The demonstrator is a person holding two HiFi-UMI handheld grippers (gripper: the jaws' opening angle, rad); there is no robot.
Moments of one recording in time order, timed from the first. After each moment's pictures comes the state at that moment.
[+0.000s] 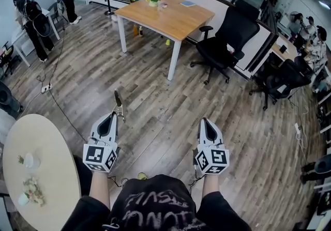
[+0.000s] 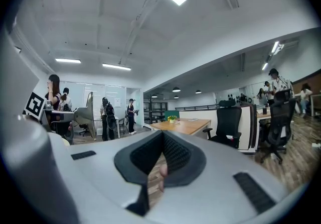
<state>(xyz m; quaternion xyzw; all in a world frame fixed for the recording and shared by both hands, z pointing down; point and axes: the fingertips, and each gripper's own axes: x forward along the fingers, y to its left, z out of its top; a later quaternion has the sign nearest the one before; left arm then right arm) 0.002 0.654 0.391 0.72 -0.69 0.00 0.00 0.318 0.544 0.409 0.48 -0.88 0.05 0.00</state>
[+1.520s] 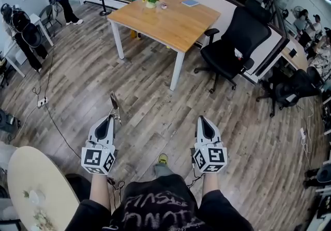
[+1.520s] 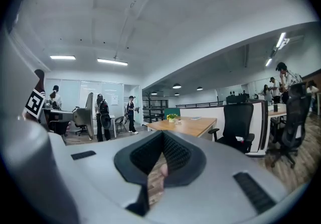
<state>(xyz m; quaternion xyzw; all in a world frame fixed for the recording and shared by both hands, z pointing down) -0.101 0.431 0.415 0.72 -0.70 0.02 0.03 0.212 0.315 0.430 0.48 -0.88 0.05 0.01</state>
